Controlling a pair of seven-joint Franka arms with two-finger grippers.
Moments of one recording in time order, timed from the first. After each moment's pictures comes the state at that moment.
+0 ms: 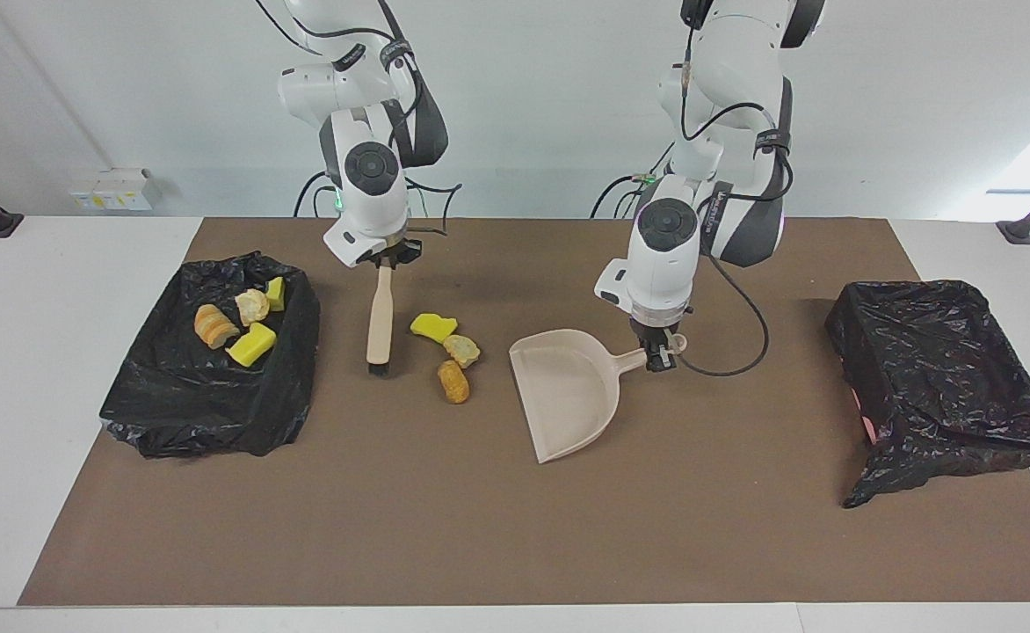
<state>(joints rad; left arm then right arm) -0.45 0.29 -0.04 -1.83 0.15 2.06 0.92 0.09 -0.07 0.24 -2.28 -0.02 1.86 0.33</state>
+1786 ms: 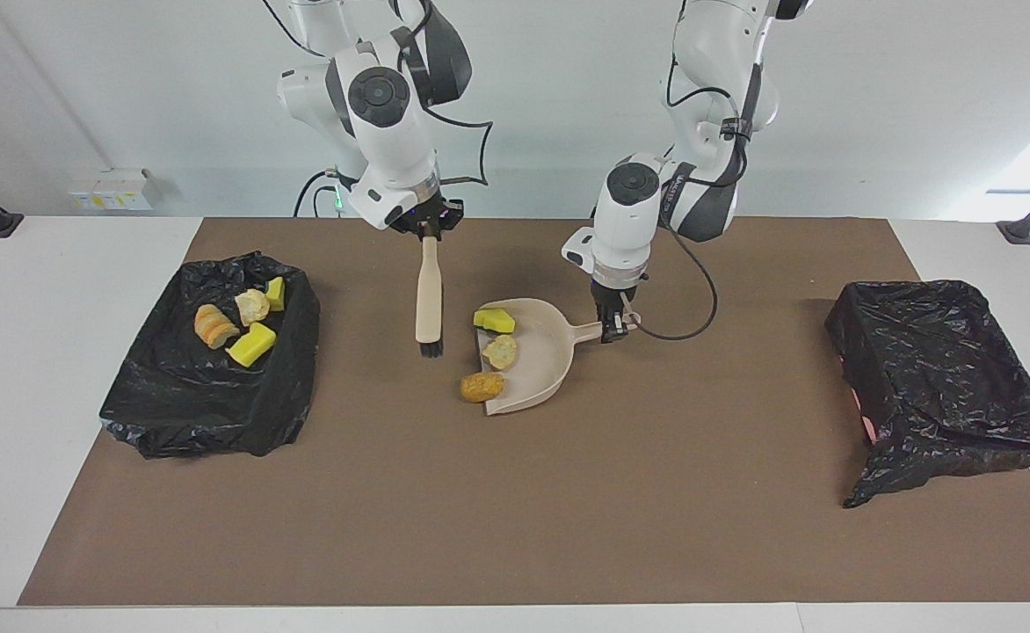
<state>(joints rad) -0.54 0.17 -0.03 -2.07 0.04 2.27 0.89 0.17 -0.07 0.23 -2.02 0.07 1.65 0.29</state>
